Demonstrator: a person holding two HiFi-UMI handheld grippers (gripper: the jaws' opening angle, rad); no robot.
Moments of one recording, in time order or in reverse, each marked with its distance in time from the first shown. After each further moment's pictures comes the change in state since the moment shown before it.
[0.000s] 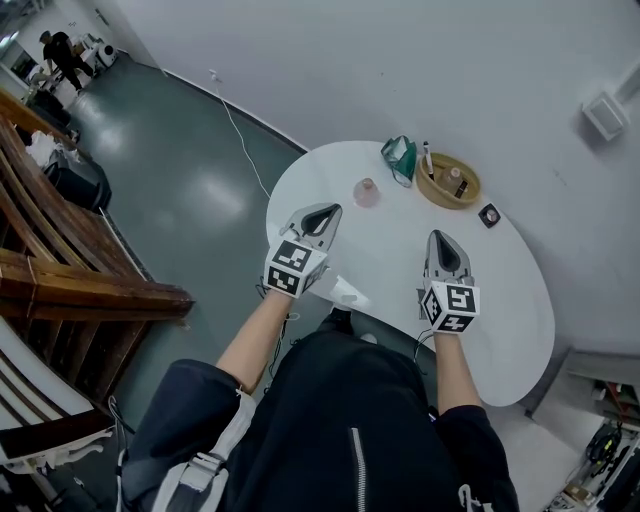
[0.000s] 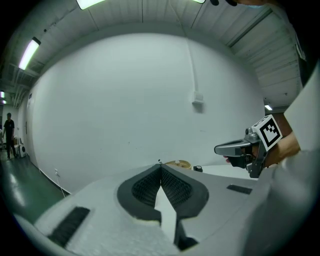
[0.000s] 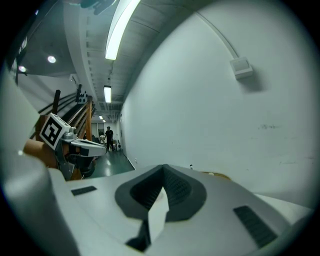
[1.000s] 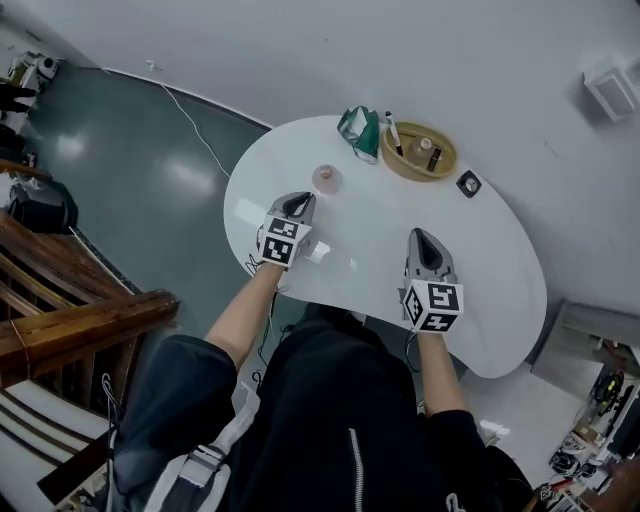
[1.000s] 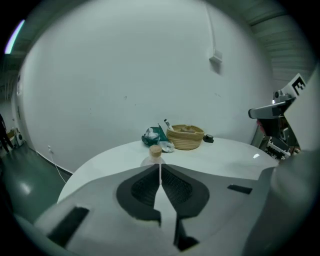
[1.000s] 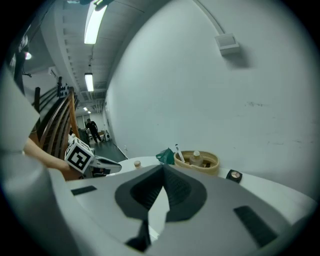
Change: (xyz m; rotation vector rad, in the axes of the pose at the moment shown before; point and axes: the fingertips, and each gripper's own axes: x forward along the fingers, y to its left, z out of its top) left arm 0.132 0.033 -0.146 -0.073 0.318 -0.047; right arm 0.016 -0.047 -0.057 0.095 0.202 -0.122
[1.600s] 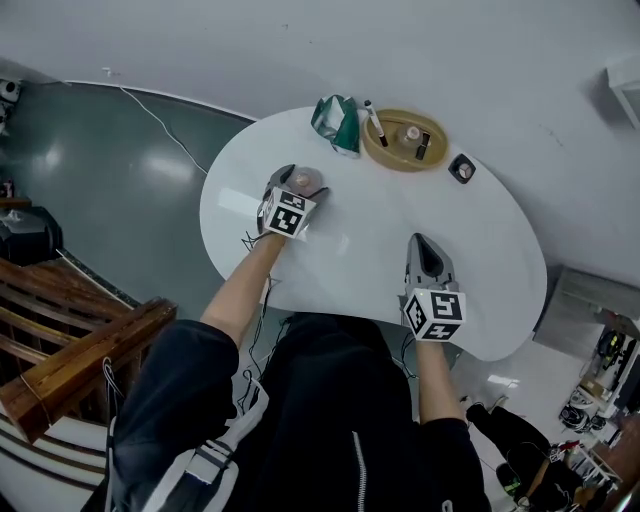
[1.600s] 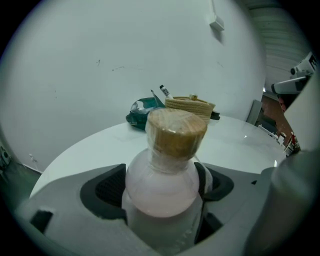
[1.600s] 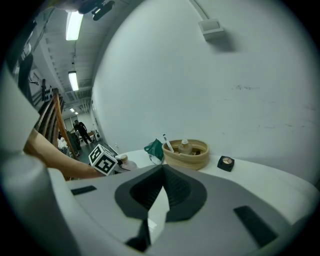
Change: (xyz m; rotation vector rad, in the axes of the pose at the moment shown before) left arm 0.139 0.015 -0.040 0.101 0.197 -0.132; right arm 0.020 -0.034 -0.026 0.102 0.081 -0.092
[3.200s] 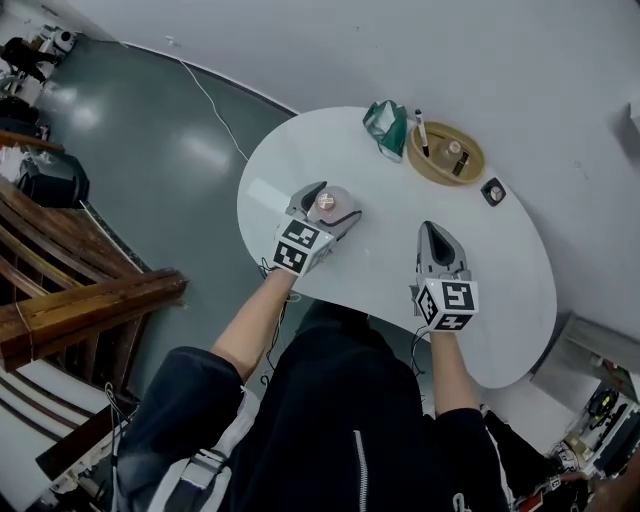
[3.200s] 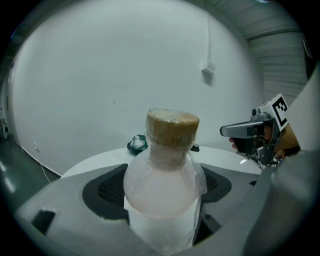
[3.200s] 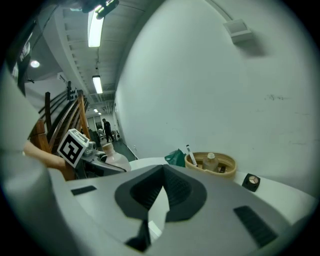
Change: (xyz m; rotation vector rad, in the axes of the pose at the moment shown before) left arm -0.158 -0.061 0.050 -0.114 -0.244 -0.004; right arm 0.013 0.060 0.035 -0.126 -0.070 0.217
